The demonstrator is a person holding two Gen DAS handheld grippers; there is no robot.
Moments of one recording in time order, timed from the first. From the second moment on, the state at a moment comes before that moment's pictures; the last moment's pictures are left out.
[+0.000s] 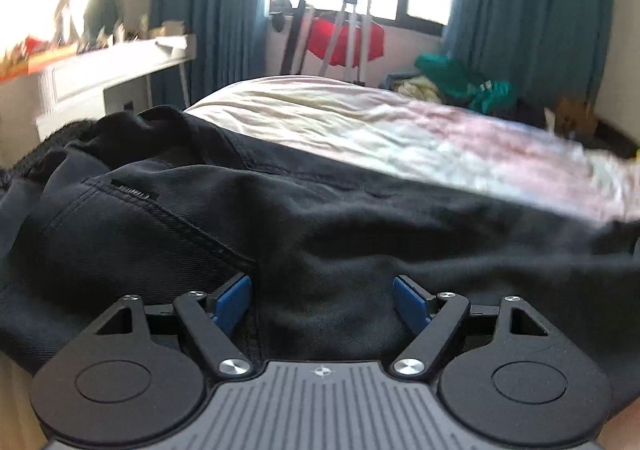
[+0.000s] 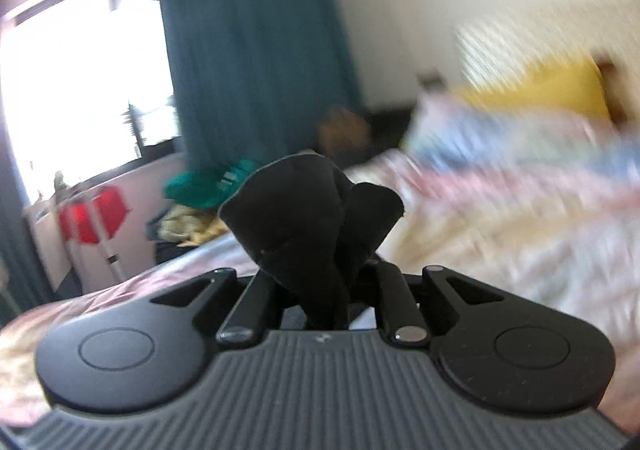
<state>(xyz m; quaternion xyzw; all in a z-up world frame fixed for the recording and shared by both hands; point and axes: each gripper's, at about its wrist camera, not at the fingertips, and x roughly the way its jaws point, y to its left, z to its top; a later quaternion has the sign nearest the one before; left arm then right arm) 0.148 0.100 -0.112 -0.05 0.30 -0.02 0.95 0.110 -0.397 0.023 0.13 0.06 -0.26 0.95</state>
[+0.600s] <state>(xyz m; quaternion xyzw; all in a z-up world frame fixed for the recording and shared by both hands) 0.124 0.191 -0.081 -0.29 0.22 0.03 0.93 0.124 -0.095 -0.110 -0.13 0.17 0.02 0.98</state>
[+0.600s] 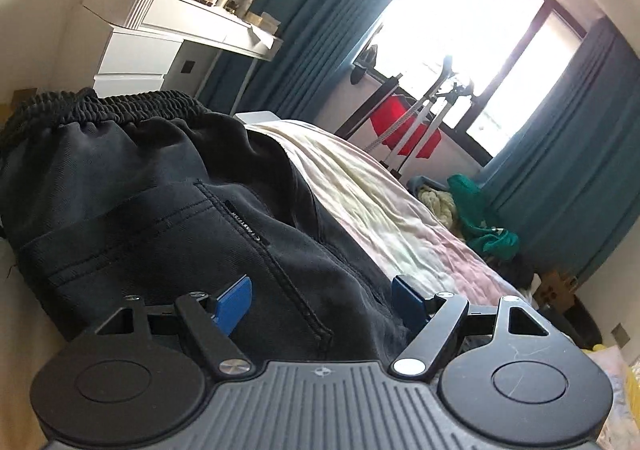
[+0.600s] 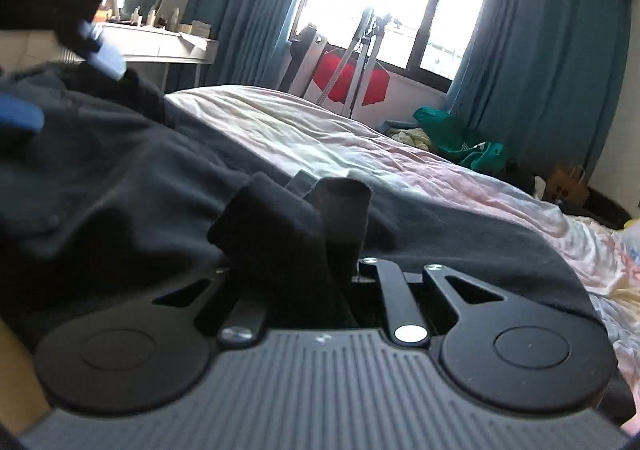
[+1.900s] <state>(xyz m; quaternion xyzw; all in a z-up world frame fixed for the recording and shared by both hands) 0.134 0.094 -0.108 -0.01 0.27 -0.06 0.96 0.101 -0.265 -0.060 0.12 0.32 -0.03 0.94</state>
